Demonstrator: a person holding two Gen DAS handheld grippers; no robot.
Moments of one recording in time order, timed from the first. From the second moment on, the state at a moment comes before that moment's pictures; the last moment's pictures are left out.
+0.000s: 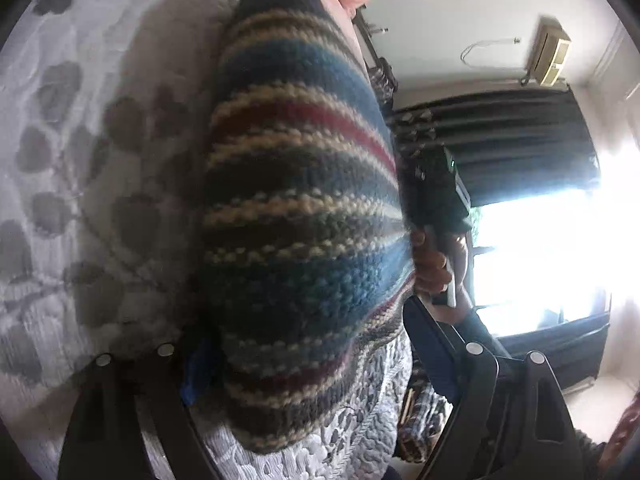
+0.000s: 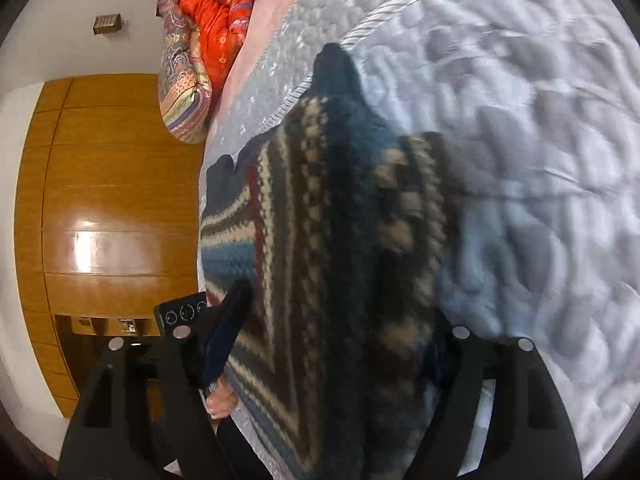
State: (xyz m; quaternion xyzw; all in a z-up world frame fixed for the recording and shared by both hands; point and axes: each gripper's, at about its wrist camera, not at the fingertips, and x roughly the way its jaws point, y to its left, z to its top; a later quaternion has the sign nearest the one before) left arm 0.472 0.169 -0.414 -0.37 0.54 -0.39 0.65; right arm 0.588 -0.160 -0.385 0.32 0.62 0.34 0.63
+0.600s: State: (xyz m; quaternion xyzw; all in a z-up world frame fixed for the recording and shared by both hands) left arm 0.465 0.201 -0.351 -0.30 0.59 -0.34 0.67; right arm 0.541 -0.116 -0.301 0.32 0.55 0.32 0.70
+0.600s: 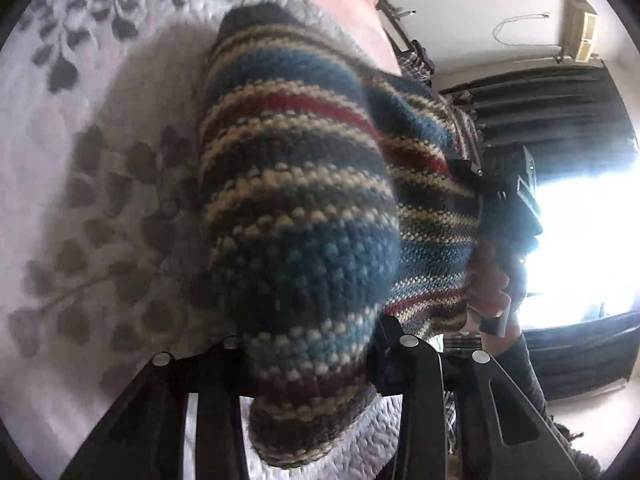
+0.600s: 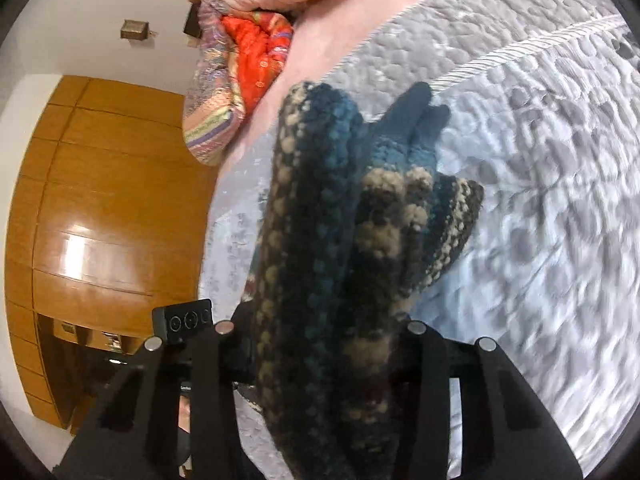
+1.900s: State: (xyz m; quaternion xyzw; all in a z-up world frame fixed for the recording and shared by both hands) left arm 0.259 0.369 -0.366 -0.34 0.60 -0.30 0.66; right arm 0.394 -0.013 -0.342 0.21 0.58 0.25 0.74
